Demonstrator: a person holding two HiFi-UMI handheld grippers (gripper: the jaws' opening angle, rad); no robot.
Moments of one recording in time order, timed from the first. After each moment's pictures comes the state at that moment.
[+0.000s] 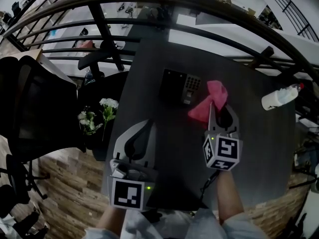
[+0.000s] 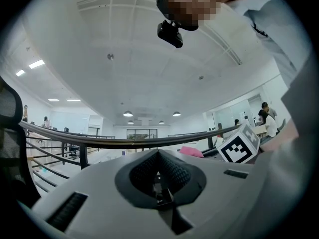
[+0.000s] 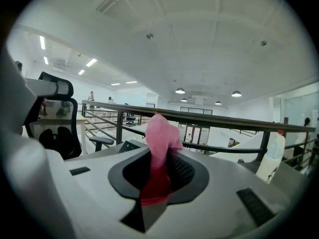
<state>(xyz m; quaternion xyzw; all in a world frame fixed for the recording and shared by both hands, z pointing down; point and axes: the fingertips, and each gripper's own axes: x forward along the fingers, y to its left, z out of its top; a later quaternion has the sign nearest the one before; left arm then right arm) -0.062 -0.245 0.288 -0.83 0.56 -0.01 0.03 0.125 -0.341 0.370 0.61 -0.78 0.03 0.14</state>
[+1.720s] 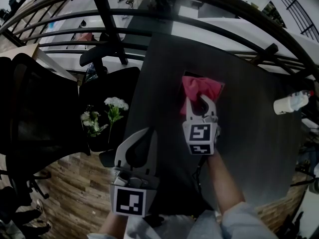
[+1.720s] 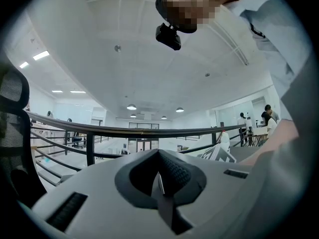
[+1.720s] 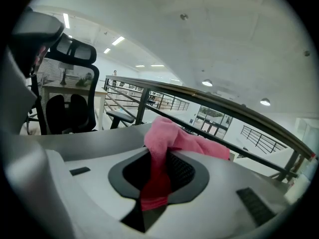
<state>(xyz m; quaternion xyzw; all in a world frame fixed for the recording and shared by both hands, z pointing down) -0.128 -0.266 0.329 -0.83 0.56 -0.02 -0.02 -0.015 -0.399 0.467 0.52 -0.81 -0.01 0.28</state>
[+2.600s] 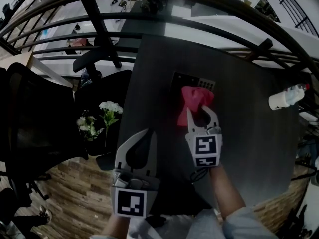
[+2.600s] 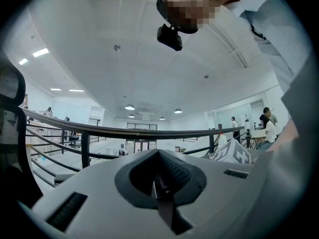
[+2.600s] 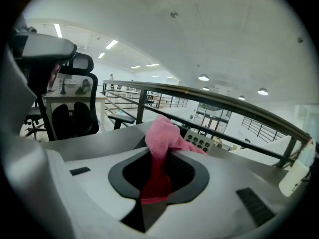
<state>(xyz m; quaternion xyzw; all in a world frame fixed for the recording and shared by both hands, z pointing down) -0.105 -0.270 0.324 -0.83 0.55 -0.01 -0.02 0.019 -0.365 0.456 0.52 -0.81 0.03 0.26</state>
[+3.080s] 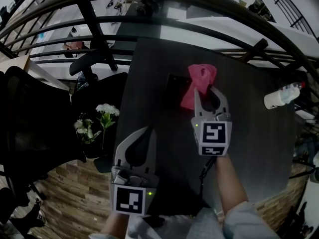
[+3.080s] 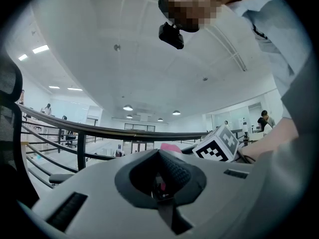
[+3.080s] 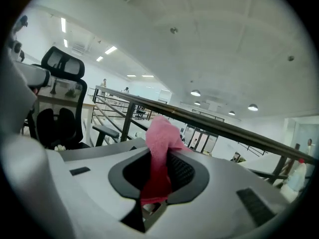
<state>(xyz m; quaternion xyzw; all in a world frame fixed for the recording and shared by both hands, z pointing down) -0.097 -0.276 0.322 -0.84 0.54 0.00 -0.02 0.039 -0.411 0.383 0.56 -0.80 -0.04 0.22</state>
